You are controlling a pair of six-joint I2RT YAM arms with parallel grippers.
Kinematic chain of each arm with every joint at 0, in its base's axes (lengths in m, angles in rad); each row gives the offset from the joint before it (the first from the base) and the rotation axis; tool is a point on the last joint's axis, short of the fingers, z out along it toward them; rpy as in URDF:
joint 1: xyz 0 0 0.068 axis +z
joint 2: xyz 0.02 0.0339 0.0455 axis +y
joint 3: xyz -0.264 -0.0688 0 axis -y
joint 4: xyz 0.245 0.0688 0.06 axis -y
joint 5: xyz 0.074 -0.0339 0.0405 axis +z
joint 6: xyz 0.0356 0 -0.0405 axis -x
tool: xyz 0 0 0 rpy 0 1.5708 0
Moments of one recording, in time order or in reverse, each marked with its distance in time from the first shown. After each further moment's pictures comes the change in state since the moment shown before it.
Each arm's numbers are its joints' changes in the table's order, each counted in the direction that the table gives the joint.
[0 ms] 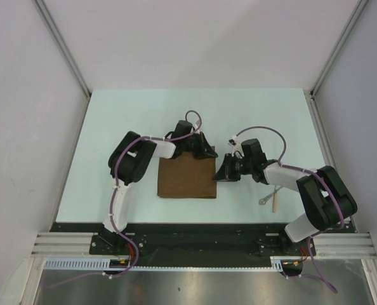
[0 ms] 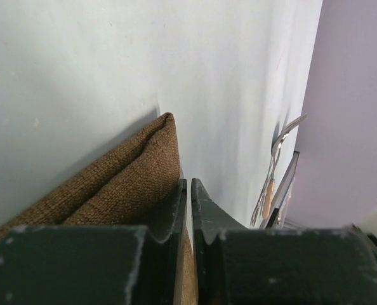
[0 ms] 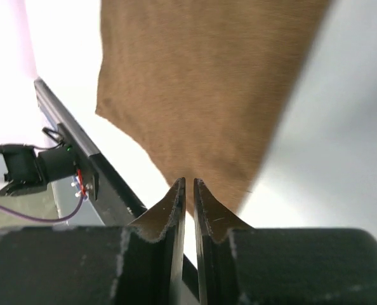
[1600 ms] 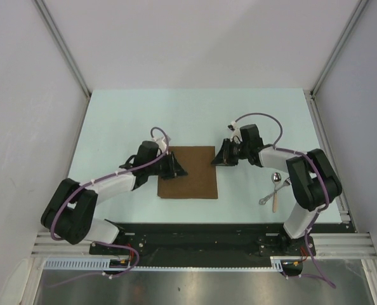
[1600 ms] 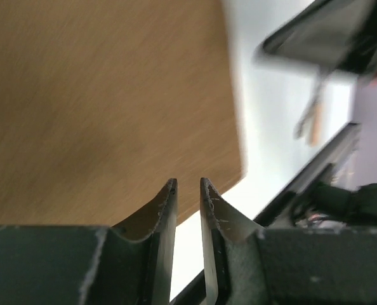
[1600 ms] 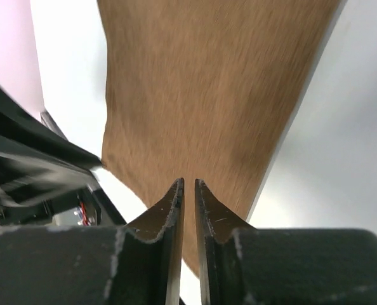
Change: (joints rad) left arm 0.053 -0.840 -0.660 -0.195 0.197 -0.215; right arm -0.053 0.177 0.215 -0.016 0.030 0.043
